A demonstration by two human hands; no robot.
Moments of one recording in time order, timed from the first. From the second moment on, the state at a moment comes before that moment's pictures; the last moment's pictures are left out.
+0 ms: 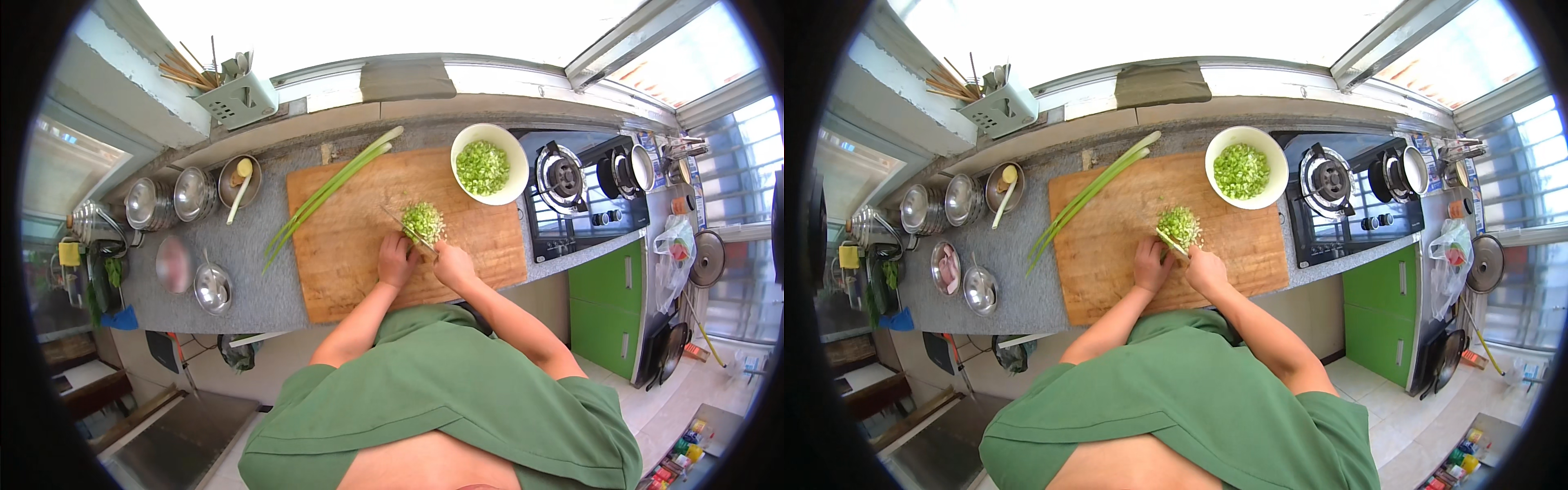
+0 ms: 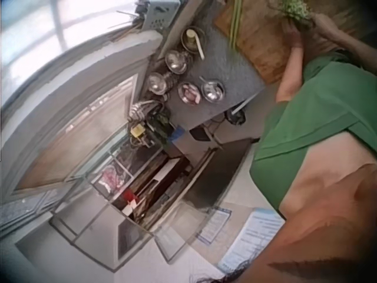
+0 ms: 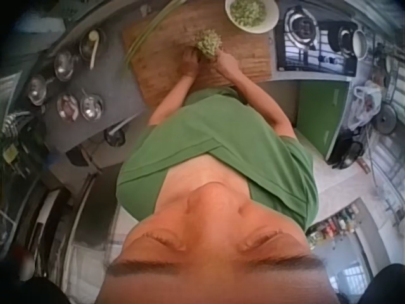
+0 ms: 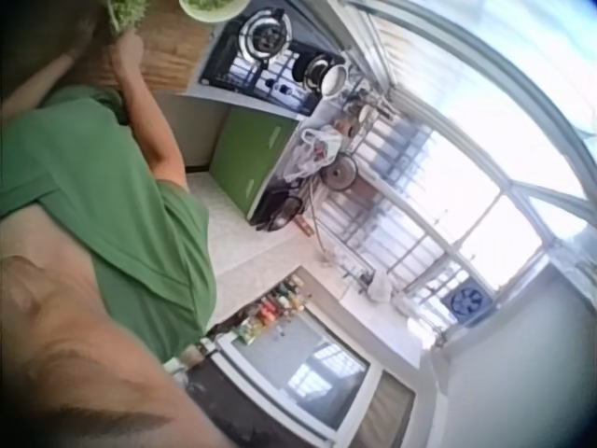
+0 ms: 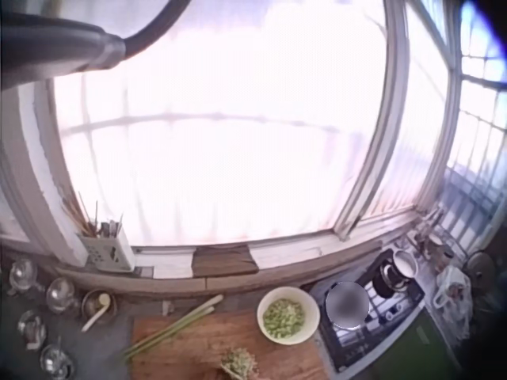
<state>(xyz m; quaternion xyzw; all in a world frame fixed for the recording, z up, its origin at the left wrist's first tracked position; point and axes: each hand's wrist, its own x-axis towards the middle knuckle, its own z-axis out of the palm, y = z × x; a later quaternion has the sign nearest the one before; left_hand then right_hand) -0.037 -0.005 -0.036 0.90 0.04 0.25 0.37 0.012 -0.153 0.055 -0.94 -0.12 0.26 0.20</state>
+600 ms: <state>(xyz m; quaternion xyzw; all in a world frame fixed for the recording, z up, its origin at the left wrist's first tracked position) -0.039 -0.005 -0.039 0.90 0.04 0.25 0.37 0.005 -0.149 0.060 -0.94 -0.12 0.25 0.21</state>
